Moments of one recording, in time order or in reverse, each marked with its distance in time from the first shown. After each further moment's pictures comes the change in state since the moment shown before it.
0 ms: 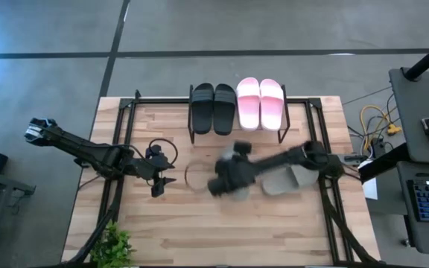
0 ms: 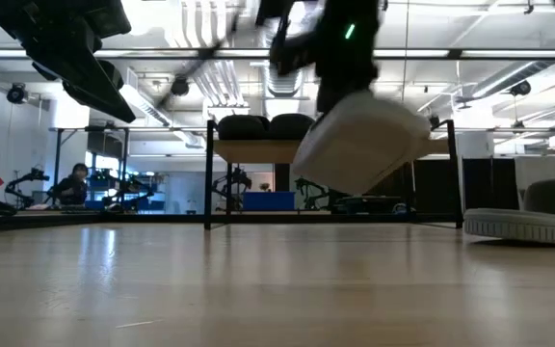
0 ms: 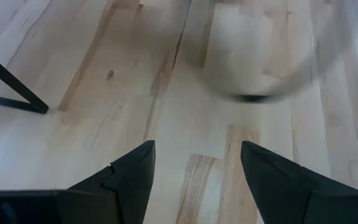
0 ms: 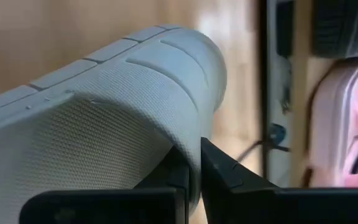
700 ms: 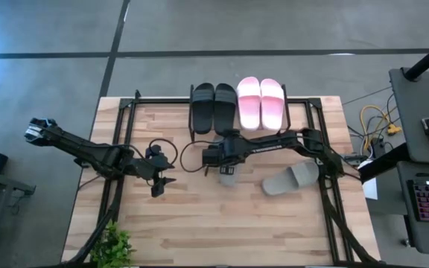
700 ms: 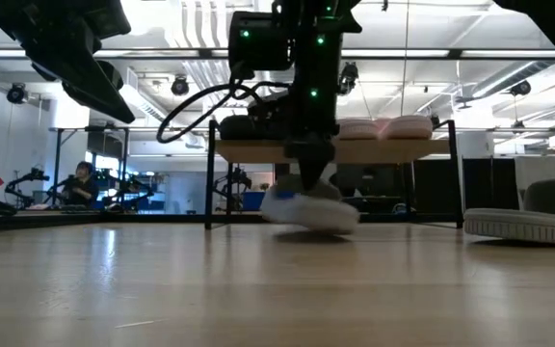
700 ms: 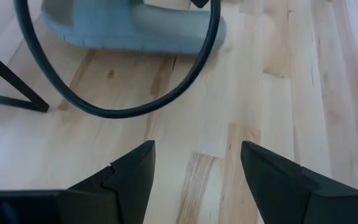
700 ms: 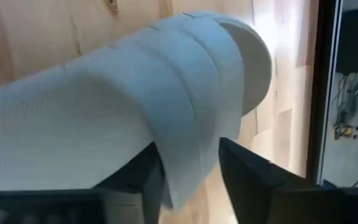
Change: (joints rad) left arm 0.000 0.000 0.000 -0.003 0.000 0.001; right arm -0.237 -0.001 -0.132 0.414 -0.176 -0.384
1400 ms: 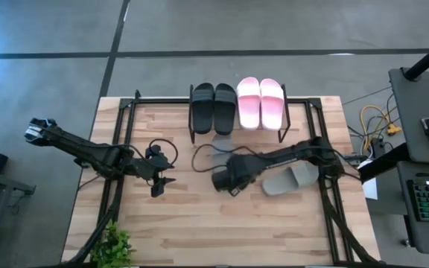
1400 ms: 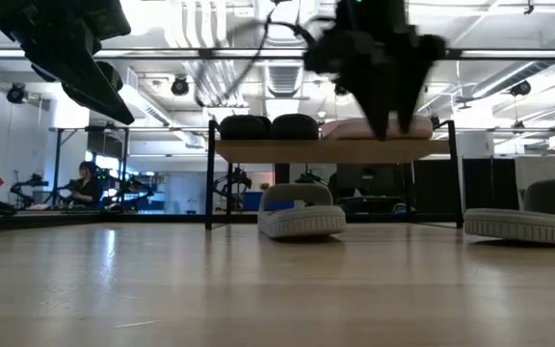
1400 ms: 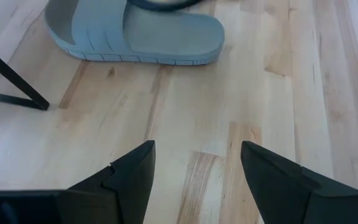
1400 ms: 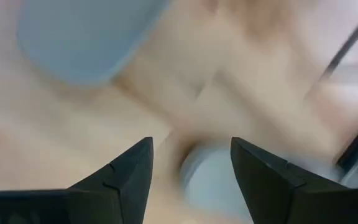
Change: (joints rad) left arm 0.000 0.000 -0.001 -0.003 0.000 0.000; right arm 0.195 -0.065 0.117 -0.451 -0.331 0.965
